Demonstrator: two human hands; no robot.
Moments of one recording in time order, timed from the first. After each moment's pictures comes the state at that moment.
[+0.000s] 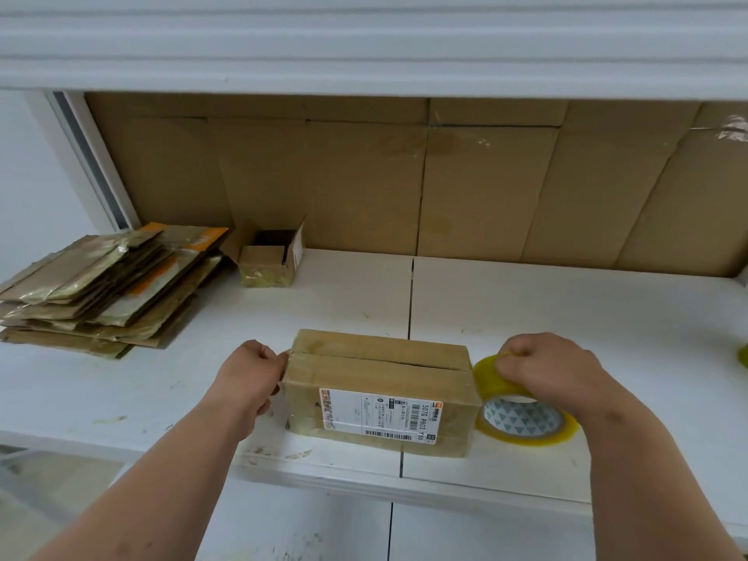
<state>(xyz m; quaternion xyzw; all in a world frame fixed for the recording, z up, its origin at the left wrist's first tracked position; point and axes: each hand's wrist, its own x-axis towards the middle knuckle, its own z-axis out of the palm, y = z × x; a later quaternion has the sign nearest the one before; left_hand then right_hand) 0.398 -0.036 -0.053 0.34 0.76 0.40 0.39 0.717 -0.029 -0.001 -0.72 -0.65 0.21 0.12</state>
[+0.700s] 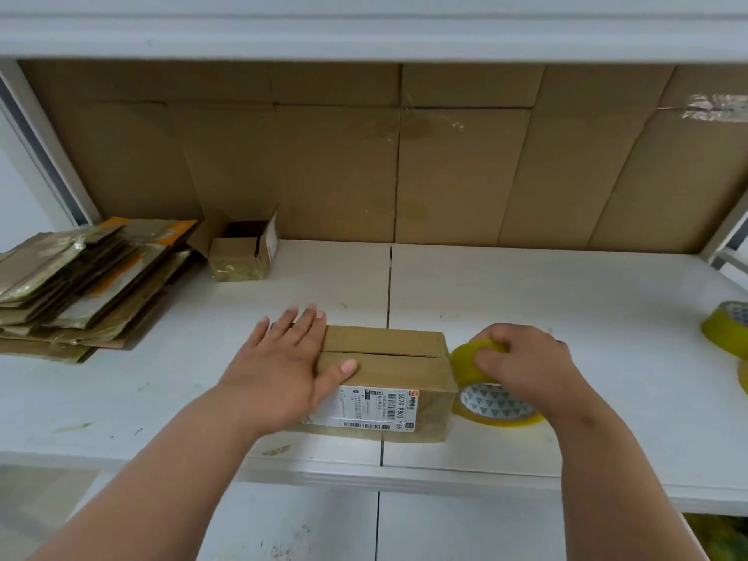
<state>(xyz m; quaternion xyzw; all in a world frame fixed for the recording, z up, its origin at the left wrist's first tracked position) 0.438 -0.040 -0.032 0.76 0.65 -0.03 0.09 0.714 -0.040 -0.010 -0.72 -0.64 0.21 0.18</state>
